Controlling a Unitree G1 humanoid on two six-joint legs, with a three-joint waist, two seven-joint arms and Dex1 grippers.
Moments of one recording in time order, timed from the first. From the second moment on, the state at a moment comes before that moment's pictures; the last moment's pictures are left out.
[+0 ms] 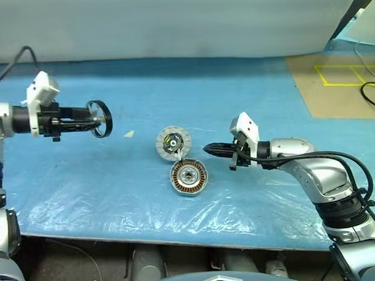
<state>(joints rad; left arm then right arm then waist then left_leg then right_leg) -0.67 0.99 0.16 0.40 -0.30 0.51 -1.50 -0.39 -0.58 0.14 -0.28 0.42 0.74 0.87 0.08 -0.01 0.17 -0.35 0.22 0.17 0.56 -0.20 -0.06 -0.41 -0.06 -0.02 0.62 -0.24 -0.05</state>
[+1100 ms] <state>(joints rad) -0.41 0.72 -0.17 -0.20 -0.56 0.71 -1.27 -0.13 -0.78 0.01 -0.42 0.41 0.66 0.90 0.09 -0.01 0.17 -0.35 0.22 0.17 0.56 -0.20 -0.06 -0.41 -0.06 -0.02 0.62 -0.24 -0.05</state>
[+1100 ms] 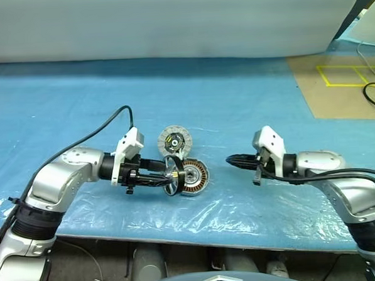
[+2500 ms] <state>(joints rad) -0.60 0.61 -0.35 -0.01 -0.37 0.60 -1.31 -0.03 -0.71 0.02 -0.59 0.44 0.77 0.72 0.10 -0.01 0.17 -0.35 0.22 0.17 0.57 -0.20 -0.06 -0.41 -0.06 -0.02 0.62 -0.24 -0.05</state>
